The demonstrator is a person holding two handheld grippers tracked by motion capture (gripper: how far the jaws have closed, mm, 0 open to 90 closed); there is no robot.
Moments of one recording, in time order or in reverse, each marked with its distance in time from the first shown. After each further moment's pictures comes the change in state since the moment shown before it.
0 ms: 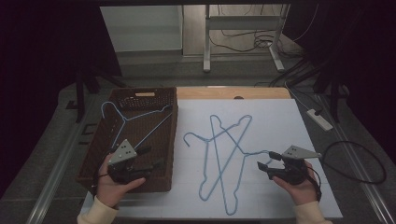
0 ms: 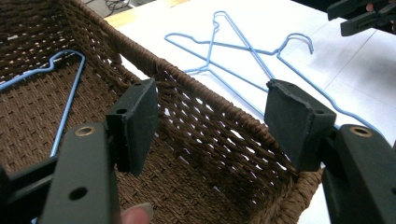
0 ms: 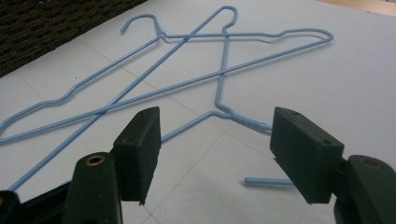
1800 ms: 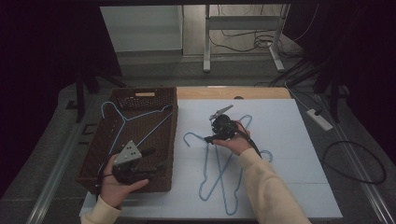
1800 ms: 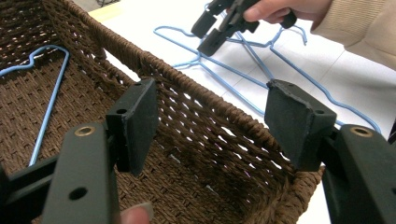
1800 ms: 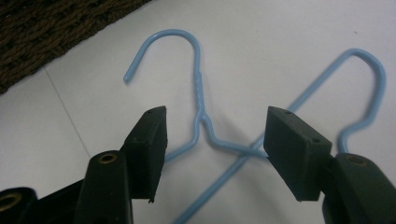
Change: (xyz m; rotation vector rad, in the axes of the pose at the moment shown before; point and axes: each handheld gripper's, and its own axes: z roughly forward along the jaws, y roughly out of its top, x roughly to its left) left arm -0.003 -0.002 0.009 0.022 -0.031 0.015; right arm 0.037 0.118 0.201 0.358 0.167 -0.169
